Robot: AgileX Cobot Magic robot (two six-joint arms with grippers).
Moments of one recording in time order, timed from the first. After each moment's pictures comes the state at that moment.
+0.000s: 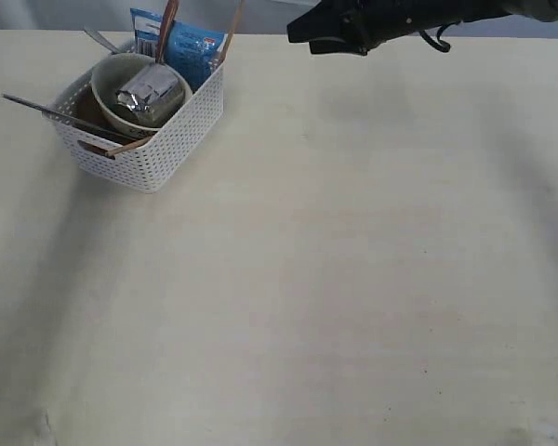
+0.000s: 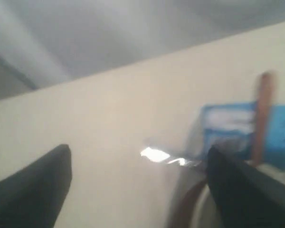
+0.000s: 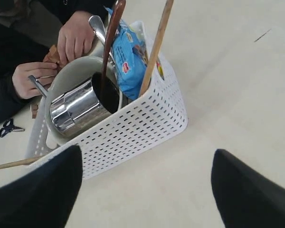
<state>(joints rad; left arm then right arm) -0.07 1.82 -1.54 0.23 0.55 -0.04 0.12 2.44 -1.96 1.25 1.18 -1.07</state>
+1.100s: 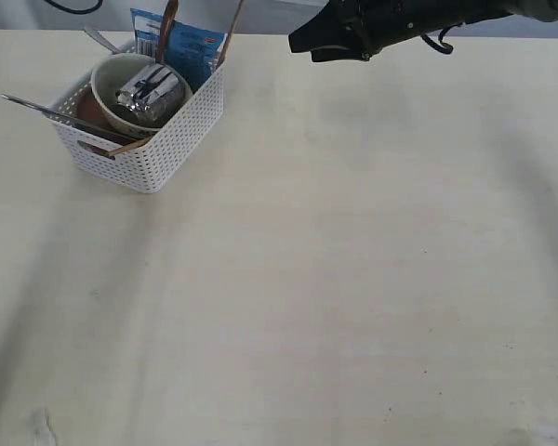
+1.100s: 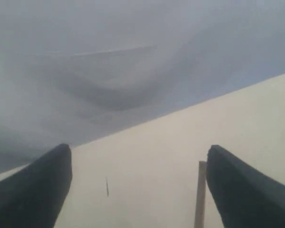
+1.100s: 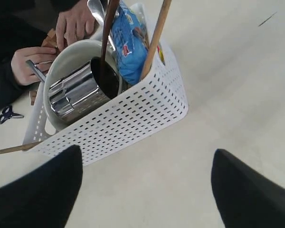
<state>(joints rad) -0.22 2.27 -1.96 -0.17 0.30 0.18 0.12 2.44 -1.96 1.21 1.20 -1.07</state>
